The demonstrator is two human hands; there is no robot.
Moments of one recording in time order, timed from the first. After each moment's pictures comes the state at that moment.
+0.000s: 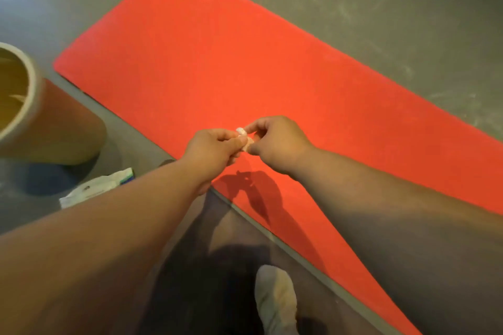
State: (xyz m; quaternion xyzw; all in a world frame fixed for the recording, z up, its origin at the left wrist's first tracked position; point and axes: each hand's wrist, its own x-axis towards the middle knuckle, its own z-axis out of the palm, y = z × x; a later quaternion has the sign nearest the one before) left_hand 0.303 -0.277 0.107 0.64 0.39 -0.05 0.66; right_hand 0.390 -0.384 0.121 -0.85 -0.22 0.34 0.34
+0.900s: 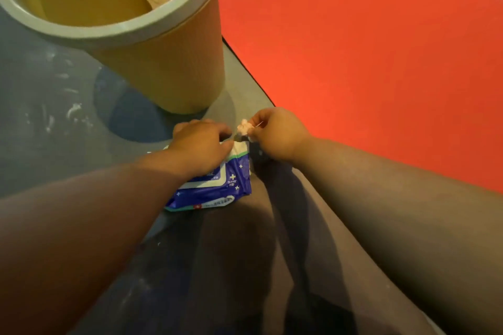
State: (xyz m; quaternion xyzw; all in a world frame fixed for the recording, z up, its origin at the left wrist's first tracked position) left_hand 0.124 -0.013 -0.073 0.89 0.38 -0.16 0.21; right_hand 0.259 -0.101 -0.068 -0.81 -0.37 0.39 0.22
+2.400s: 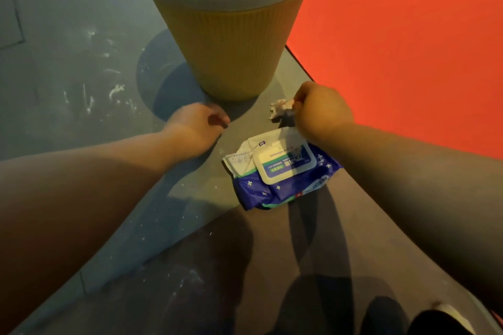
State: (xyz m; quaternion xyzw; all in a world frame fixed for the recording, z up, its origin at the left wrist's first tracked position) left_hand 0.039 0.052 -0.082 0.82 0.45 -0.09 0.34; right_hand 0.217 -0.063 -0.065 -0.89 -0.38 0.22 0.12
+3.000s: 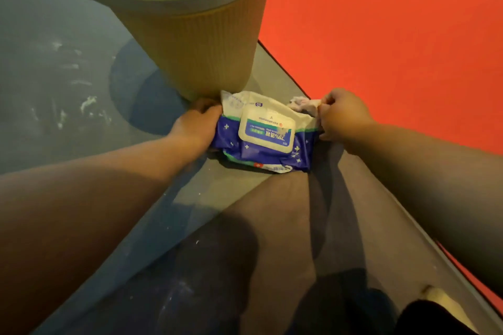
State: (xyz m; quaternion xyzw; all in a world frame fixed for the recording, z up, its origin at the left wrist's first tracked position) left_hand 0.077 0.032 -0.089 0.64 0.54 0.01 0.54; right_hand 0.269 -0.110 -0.089 -0.91 -0.19 0.28 0.25
